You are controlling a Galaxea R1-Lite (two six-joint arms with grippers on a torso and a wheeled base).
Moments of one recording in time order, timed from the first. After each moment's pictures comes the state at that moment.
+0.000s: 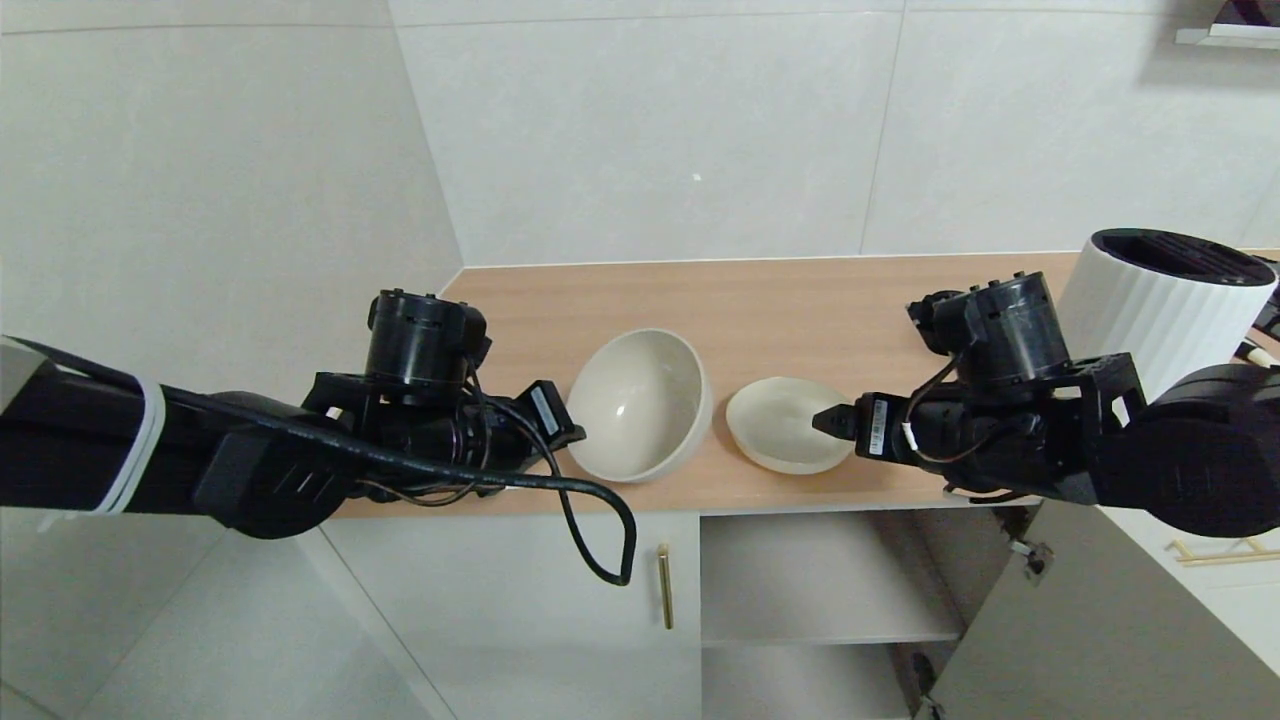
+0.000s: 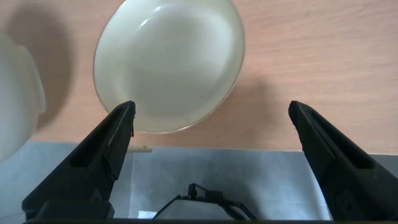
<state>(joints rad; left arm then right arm) -0.40 1.86 -1.03 -0.27 -0.14 -0.80 0.56 1.78 -1.07 -0.15 -0.28 0.47</state>
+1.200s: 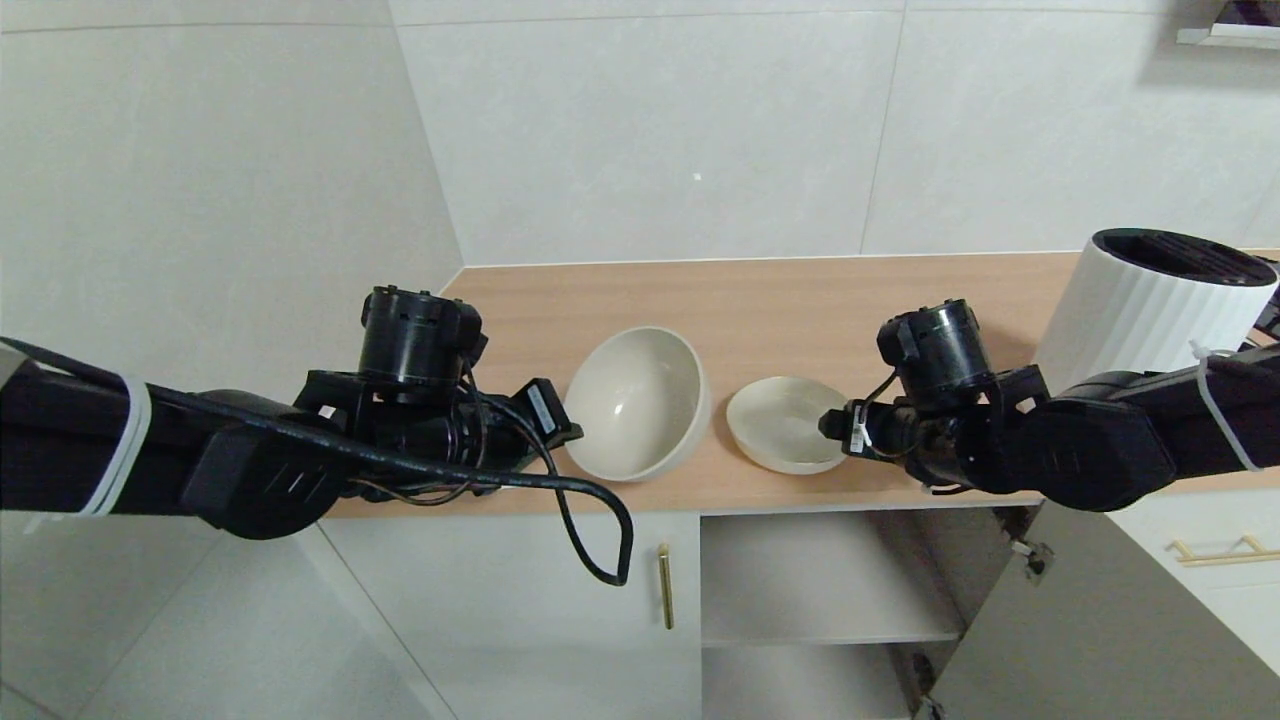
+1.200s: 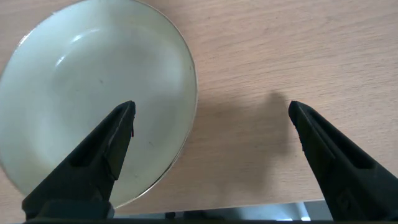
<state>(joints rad) -0.40 1.85 -1.03 -0.26 -0.14 -0.80 0.52 1.94 -1.16 -0.16 -0.42 0.48</state>
